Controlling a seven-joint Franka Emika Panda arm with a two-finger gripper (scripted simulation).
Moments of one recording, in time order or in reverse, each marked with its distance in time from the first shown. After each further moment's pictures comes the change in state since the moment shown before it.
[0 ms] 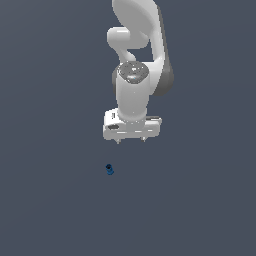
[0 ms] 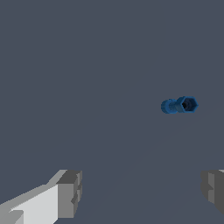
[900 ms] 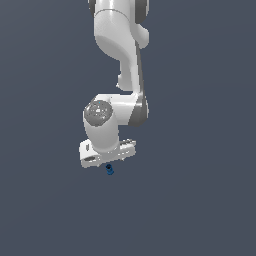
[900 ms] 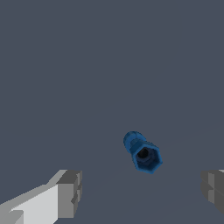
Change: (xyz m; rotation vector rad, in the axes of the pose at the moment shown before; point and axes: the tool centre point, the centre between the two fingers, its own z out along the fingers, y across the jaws) arm 0.053 0.087 0.069 0.003 -0.004 -0.187
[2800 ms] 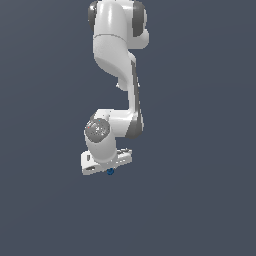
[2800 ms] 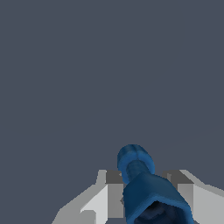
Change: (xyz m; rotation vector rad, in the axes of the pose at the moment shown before) arm 0.002 0.012 0.060 0.001 0.001 -0.026
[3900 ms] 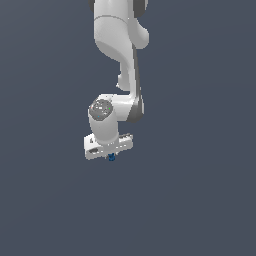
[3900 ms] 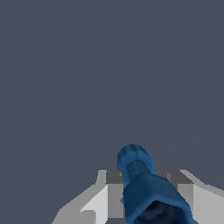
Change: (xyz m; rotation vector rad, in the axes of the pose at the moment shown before) arm -0.053 -0.021 -0.021 0.000 0.000 0.000
